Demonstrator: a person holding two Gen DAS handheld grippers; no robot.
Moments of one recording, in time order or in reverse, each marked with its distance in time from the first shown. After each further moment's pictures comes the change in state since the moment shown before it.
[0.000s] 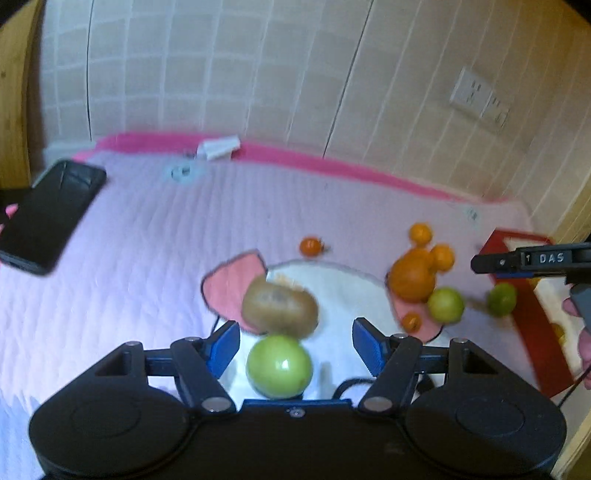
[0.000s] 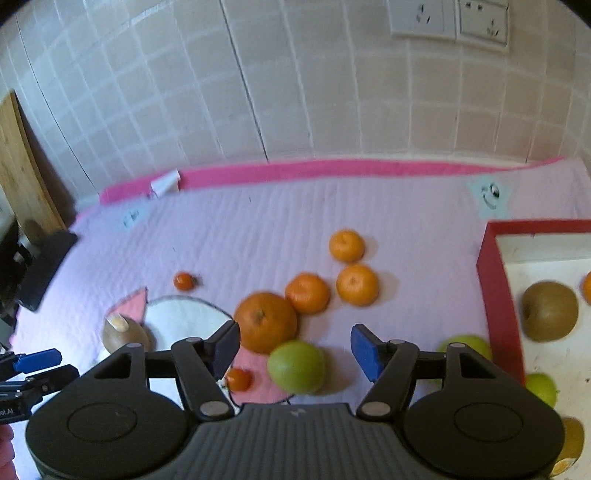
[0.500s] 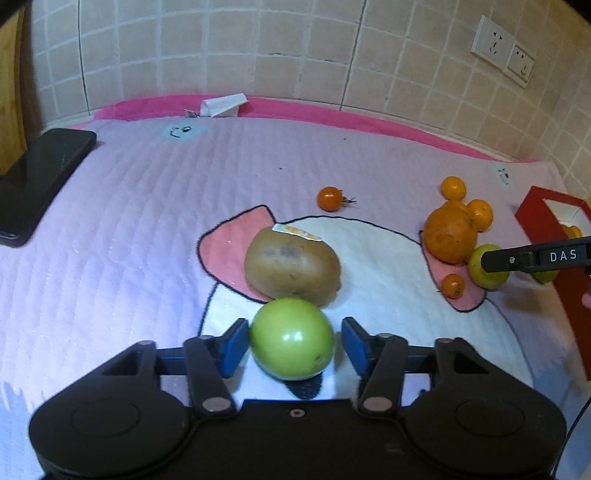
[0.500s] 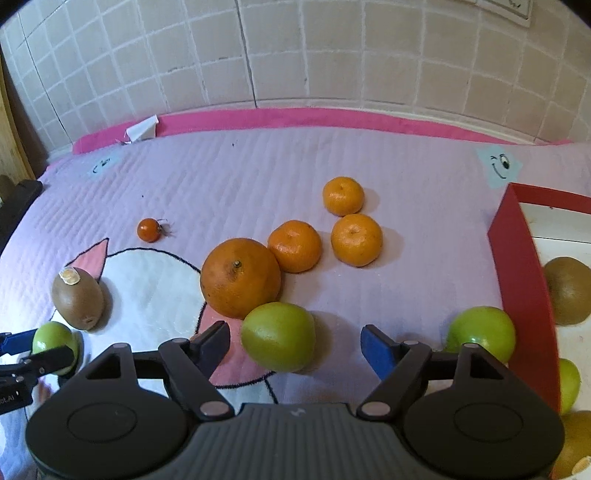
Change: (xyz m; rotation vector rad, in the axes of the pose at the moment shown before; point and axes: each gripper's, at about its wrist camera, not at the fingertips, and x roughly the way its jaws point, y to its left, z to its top) left arm 0.042 -0.006 -0.018 0.027 0.066 0.080; right arm 0.046 0.004 -0.021 -0.057 0.093 -0.069
